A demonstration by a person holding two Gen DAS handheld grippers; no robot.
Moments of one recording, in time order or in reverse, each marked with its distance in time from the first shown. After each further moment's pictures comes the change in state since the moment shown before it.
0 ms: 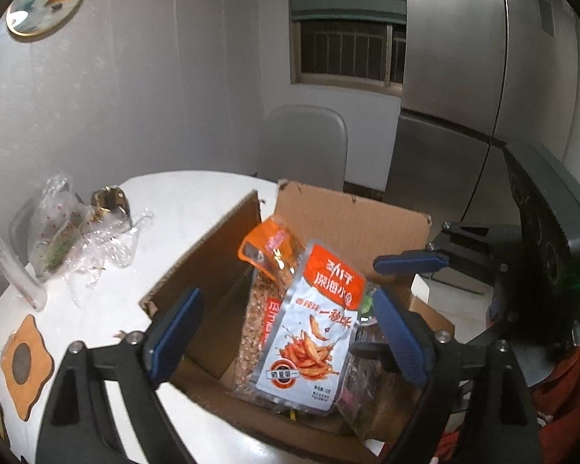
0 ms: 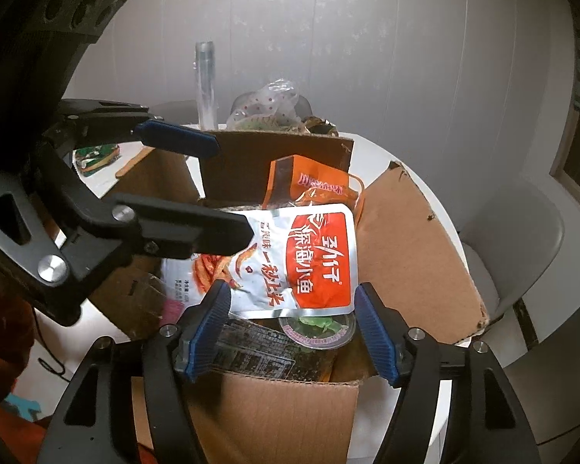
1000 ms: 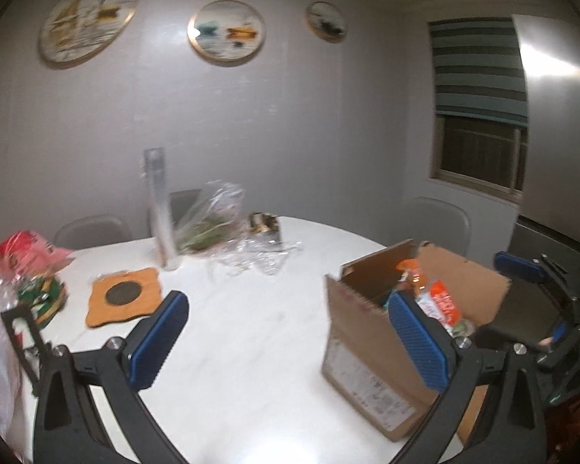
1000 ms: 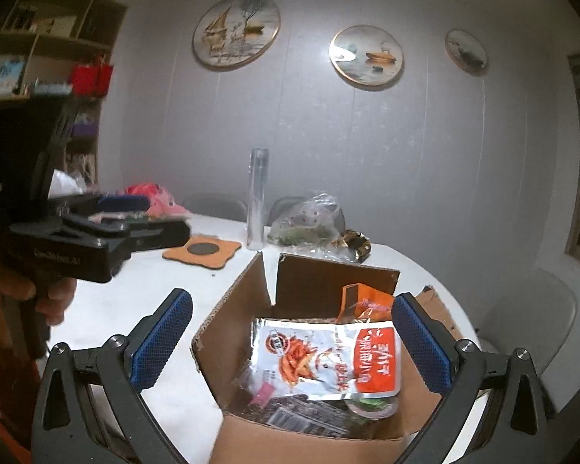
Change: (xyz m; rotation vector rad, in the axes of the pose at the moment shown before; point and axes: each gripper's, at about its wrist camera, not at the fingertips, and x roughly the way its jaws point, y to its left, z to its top) left arm -0.118 0.023 -0.090 -0.338 -0.311 0.499; right arm -0.058 0.043 0.002 -0.077 -0.425 0.097
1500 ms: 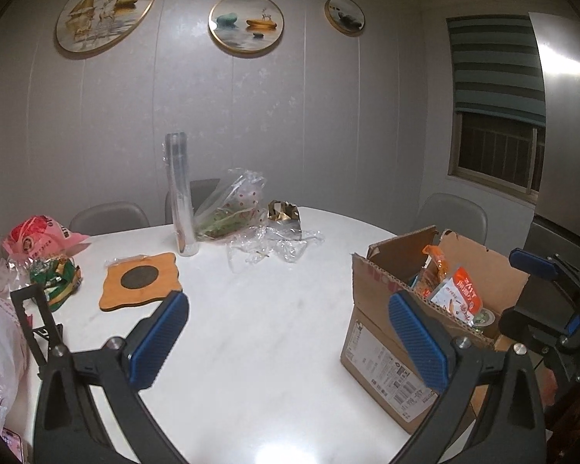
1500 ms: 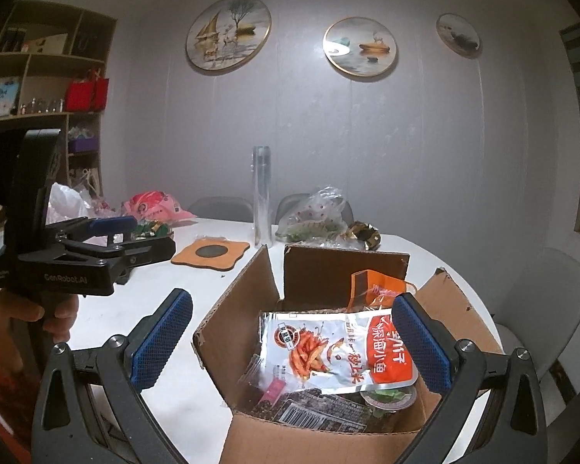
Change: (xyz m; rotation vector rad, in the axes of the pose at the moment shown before) left arm 0.005 0.007 -0.012 -0.012 0.023 0.050; right arm 0.007 -0.008 -0.007 0.056 0.013 0.041
